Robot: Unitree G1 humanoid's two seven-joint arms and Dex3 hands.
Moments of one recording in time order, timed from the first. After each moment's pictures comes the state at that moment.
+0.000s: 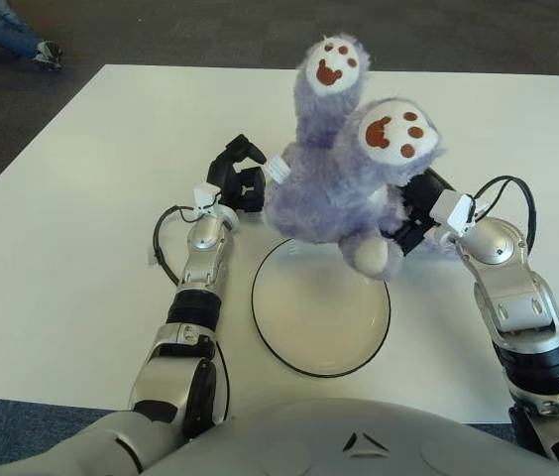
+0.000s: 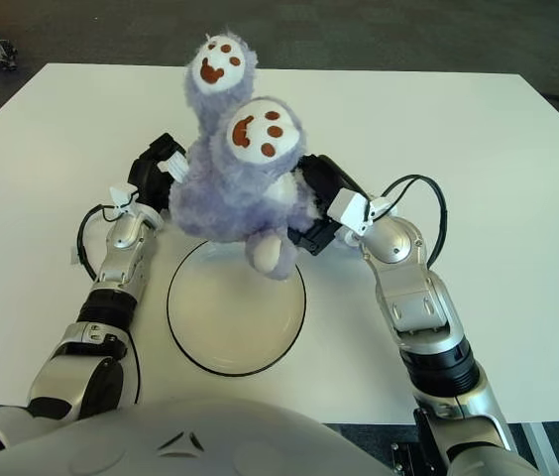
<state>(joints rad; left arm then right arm) -0.37 -0.04 0.07 0.49 -0.09 -0.39 -0.10 -0.20 -0.42 0.19 -0.56 -0.15 0.43 0.43</state>
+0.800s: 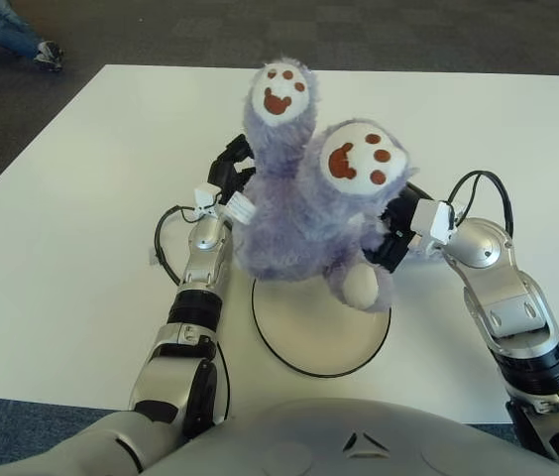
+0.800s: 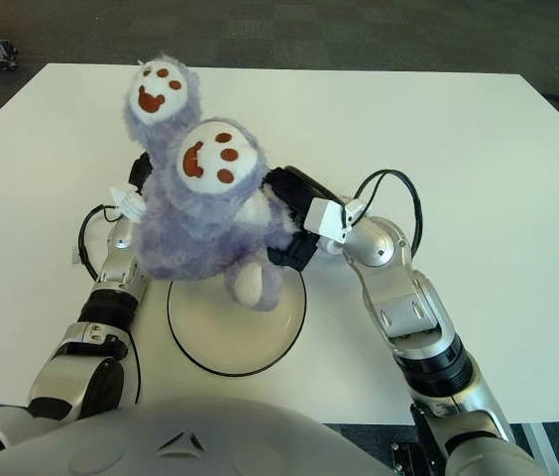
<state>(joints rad) -0.37 -0.05 0.06 0.50 -0.11 -0.41 -0.10 -0.26 -0.44 0.29 -0.65 -0.15 0.55 0.54</state>
